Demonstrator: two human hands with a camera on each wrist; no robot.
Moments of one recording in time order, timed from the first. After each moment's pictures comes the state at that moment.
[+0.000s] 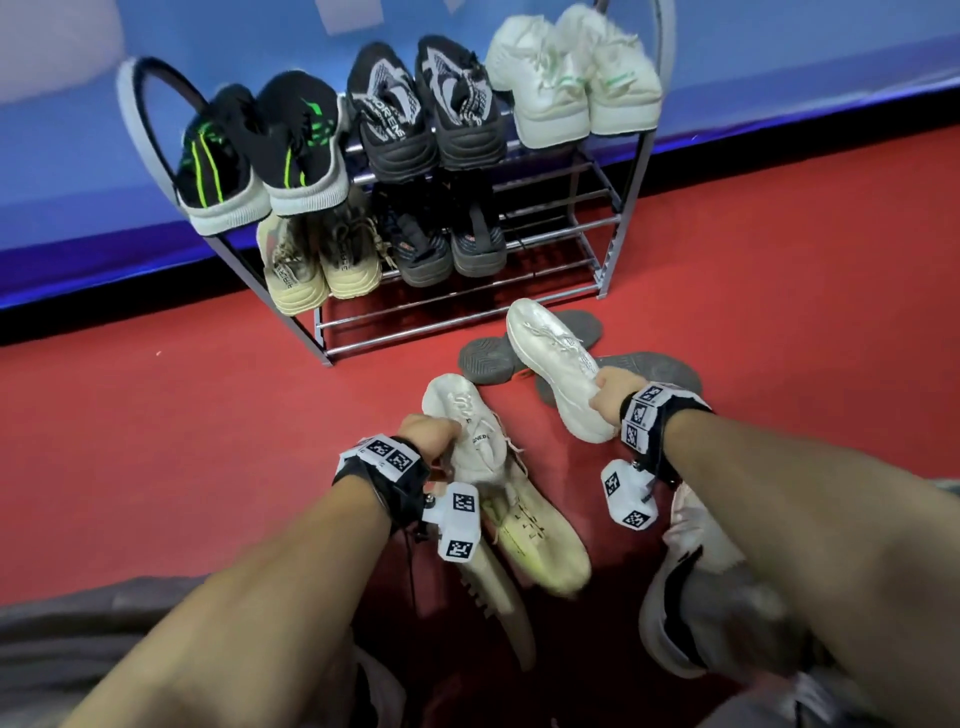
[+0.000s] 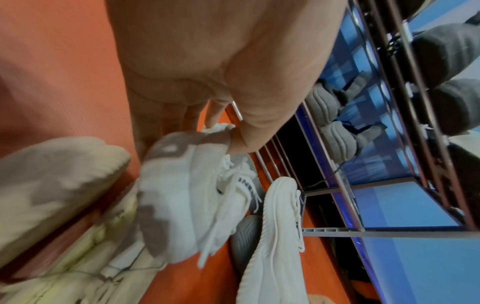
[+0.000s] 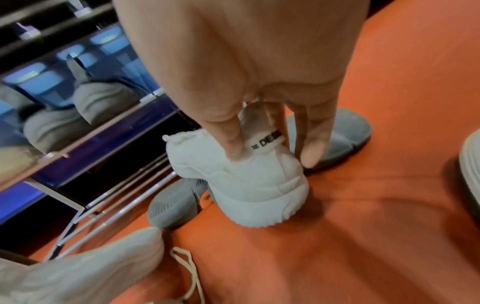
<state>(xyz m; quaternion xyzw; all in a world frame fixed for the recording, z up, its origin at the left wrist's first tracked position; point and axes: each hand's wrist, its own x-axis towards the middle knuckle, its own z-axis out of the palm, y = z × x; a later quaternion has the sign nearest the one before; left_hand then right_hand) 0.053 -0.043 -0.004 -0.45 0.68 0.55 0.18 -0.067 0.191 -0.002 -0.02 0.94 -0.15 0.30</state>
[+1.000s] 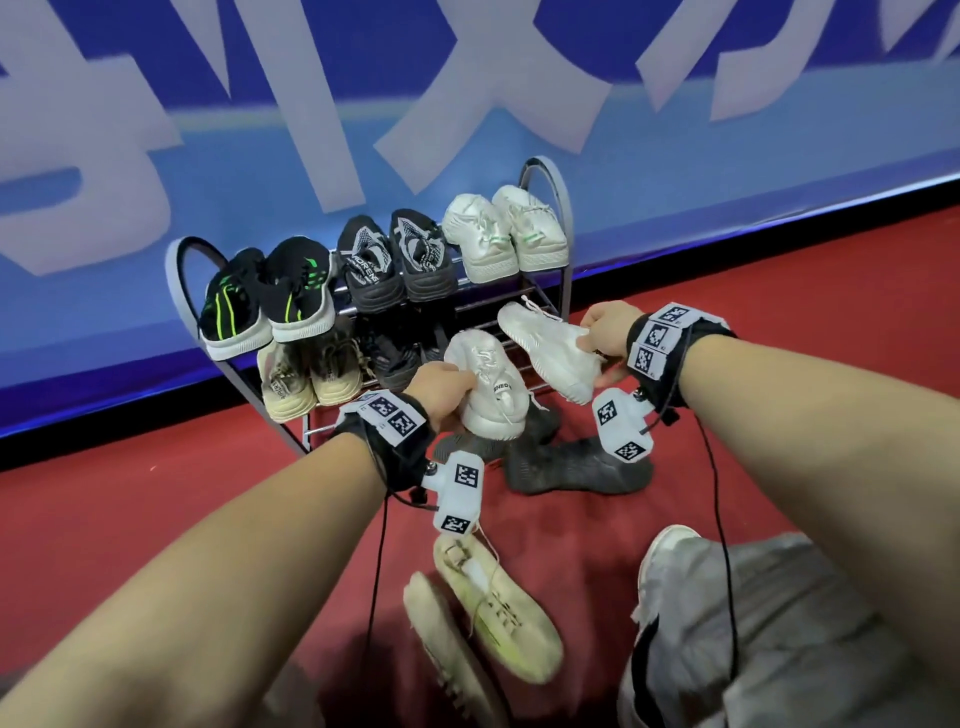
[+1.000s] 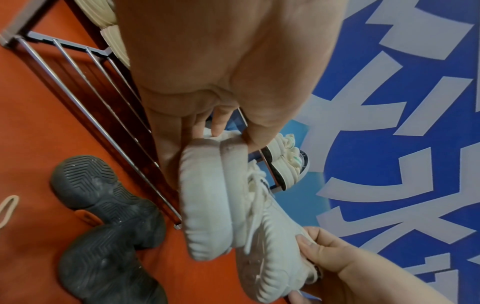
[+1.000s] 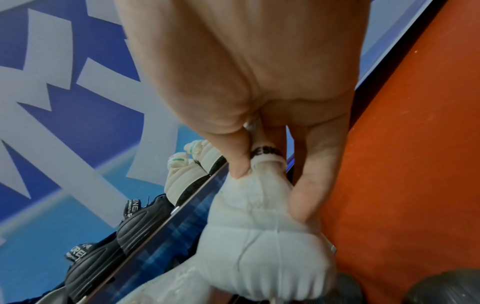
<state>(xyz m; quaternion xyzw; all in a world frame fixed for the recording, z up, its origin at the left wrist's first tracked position) -0.031 0.020 0.160 -0.25 0.75 0.60 0.06 -0.124 0.236 0.203 -0.01 0.90 -0.38 0.22</state>
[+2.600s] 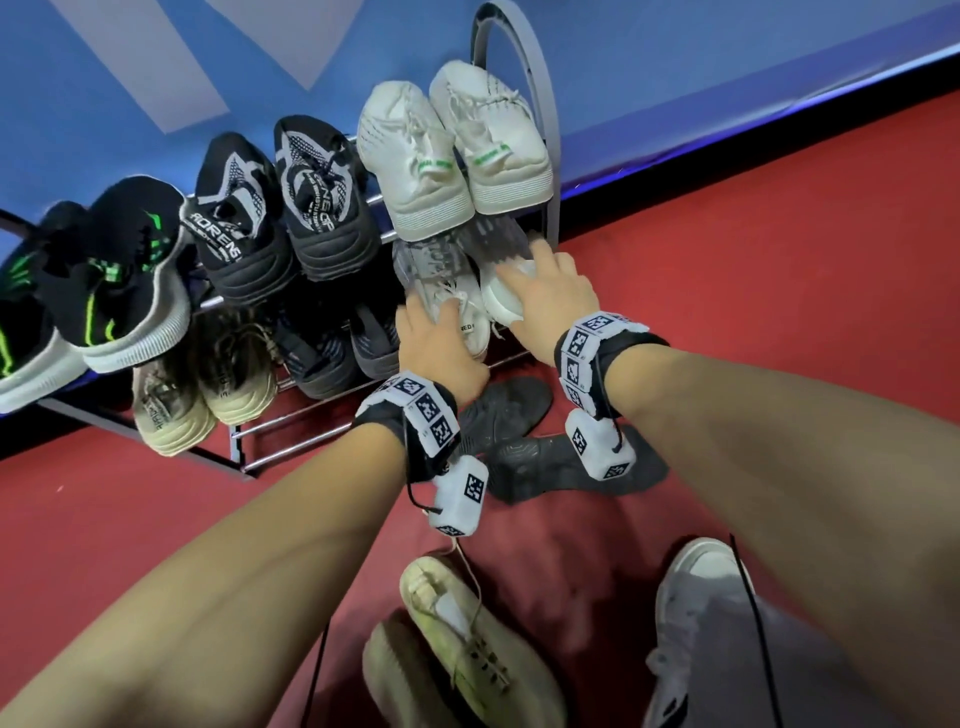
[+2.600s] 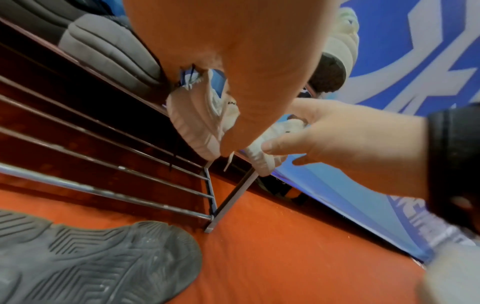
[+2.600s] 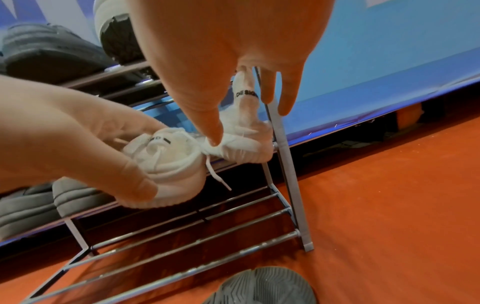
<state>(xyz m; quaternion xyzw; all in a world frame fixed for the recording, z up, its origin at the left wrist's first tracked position) -0.174 0.039 0.055 -0.12 0.98 0.17 -0.04 -0.239 0.180 0.064 -0.19 0.98 -0.11 -0.03</state>
